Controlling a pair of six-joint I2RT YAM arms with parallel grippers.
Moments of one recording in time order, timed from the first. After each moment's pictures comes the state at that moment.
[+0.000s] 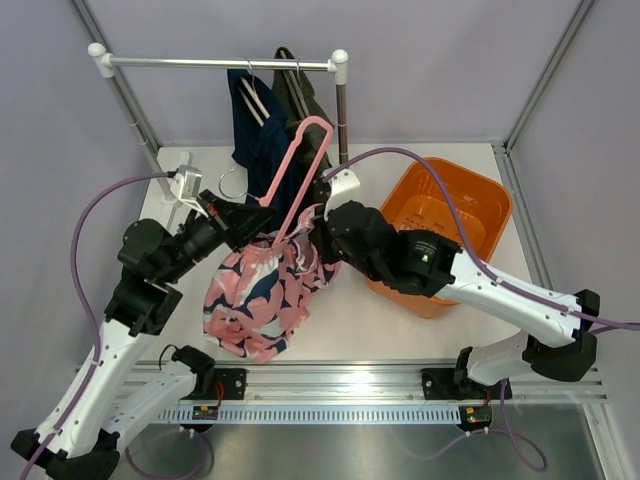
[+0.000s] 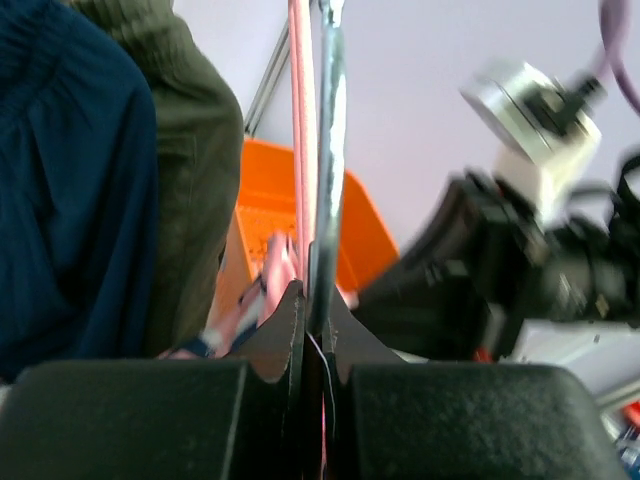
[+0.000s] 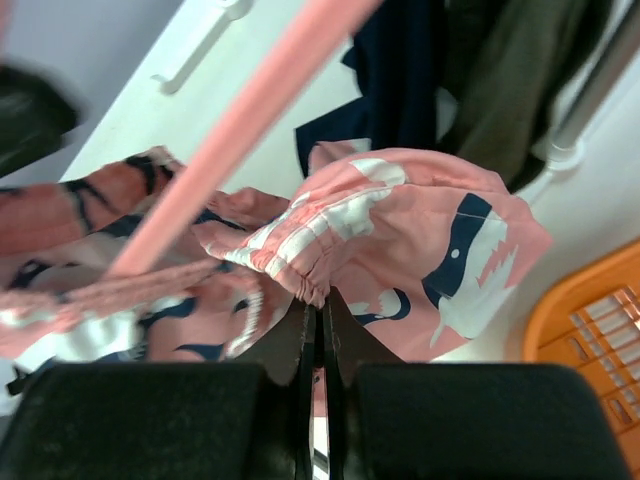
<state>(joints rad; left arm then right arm) -0.47 0.71 0.97 -0.12 0.38 -0.54 1.17 1.38 1.56 -0.65 0.48 0.47</state>
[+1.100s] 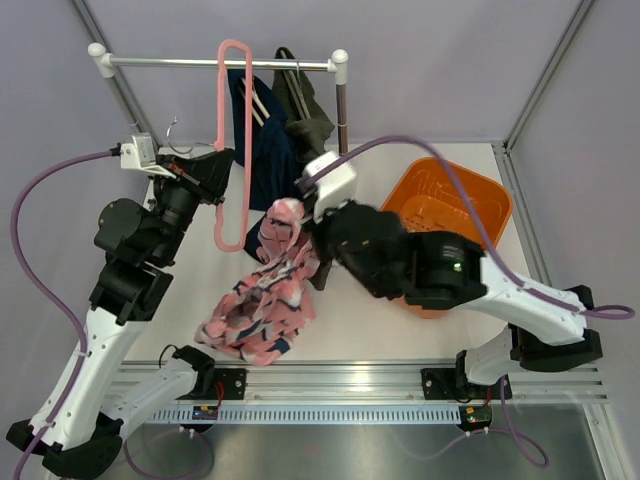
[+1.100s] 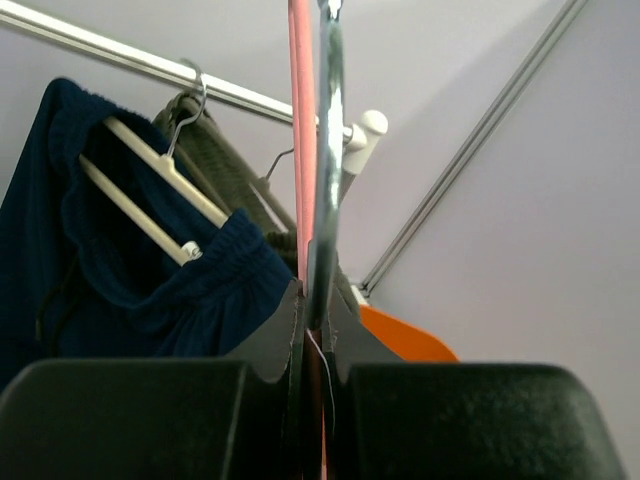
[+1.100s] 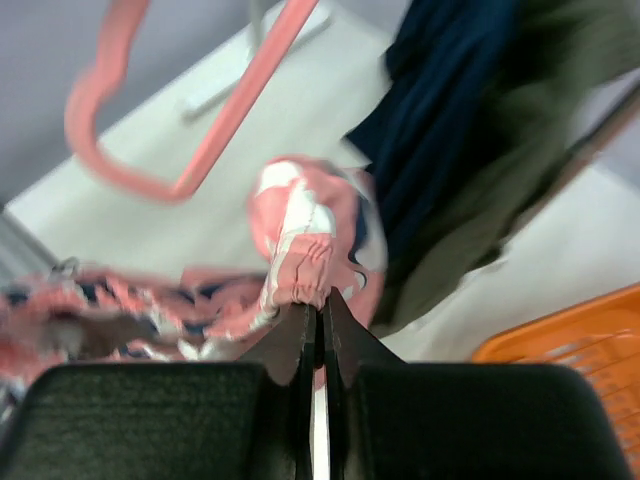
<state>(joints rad) -0.47 0.83 1.22 -0.09 -0.09 -0.49 1.41 1.50 1.92 -0.80 0.70 0.21</state>
